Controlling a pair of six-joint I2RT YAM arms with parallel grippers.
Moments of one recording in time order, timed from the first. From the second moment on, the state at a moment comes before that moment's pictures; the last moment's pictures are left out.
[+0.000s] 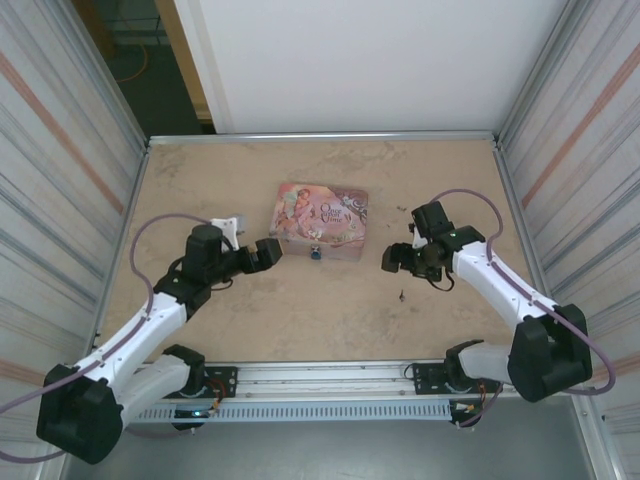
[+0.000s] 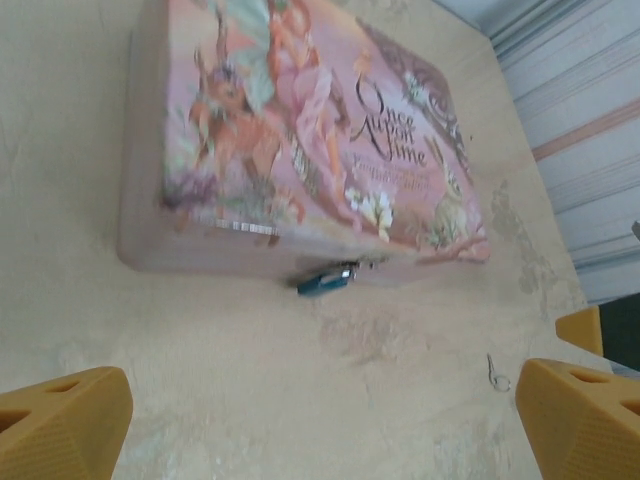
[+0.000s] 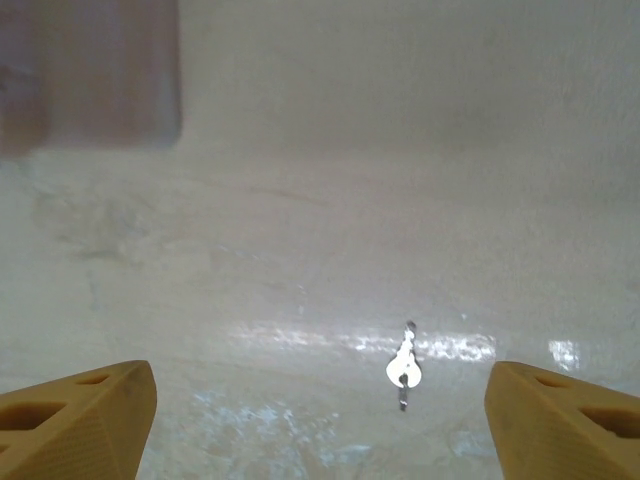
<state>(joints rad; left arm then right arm) -0.40 0.94 0.52 -0.13 0.30 -0.60 0.34 1.26 0.85 -0.81 -0.15 0.49</state>
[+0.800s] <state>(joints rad) -0.47 0.93 0.42 -0.09 0.26 -0.70 0.33 1.46 0.79 -0.83 -0.18 0.52</state>
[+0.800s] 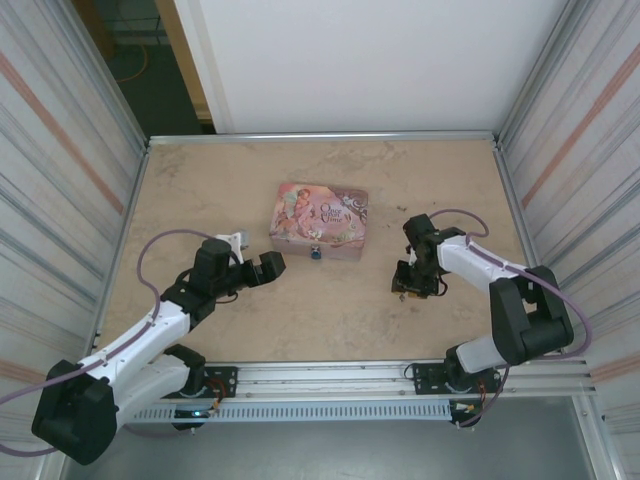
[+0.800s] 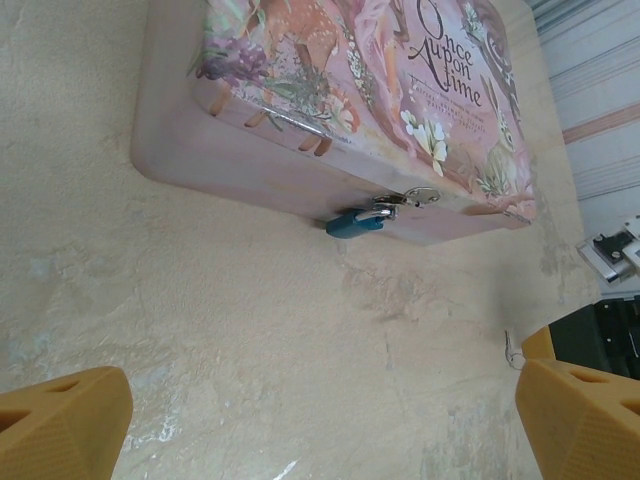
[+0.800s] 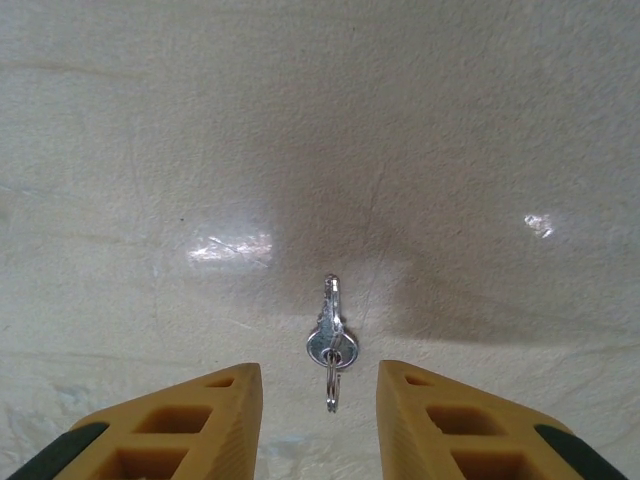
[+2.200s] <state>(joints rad) -0.46 0.82 0.45 -0.05 0.28 -0.69 0.44 1.23 0.77 -0.61 -0.21 0.49</state>
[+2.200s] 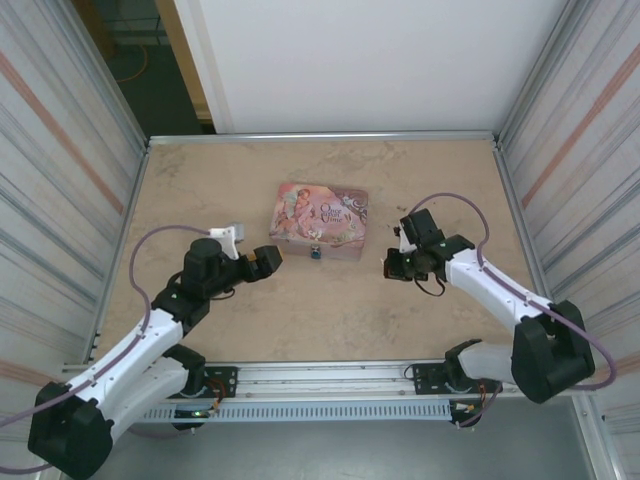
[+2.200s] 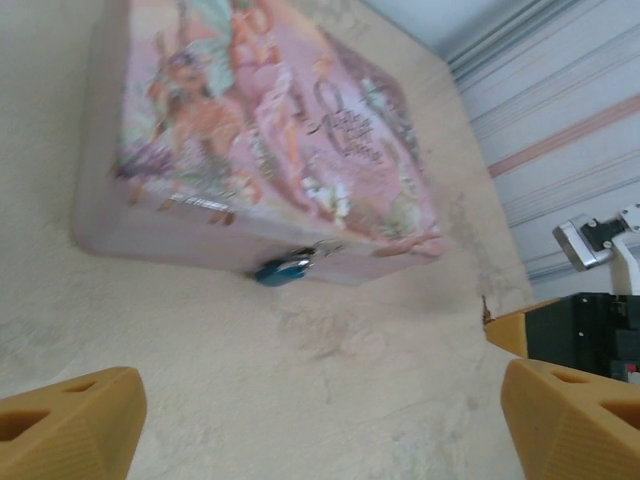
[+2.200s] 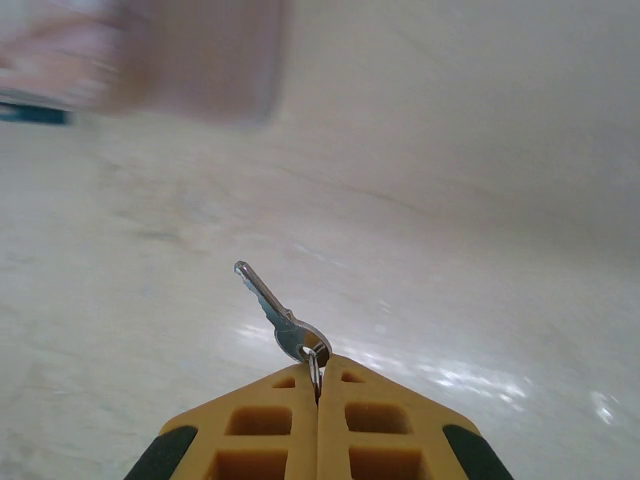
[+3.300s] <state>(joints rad) -0.73 1.32 0.82 0.16 0.37 -0.60 0.69 1.13 0.77 -0.23 -0.29 0.65</state>
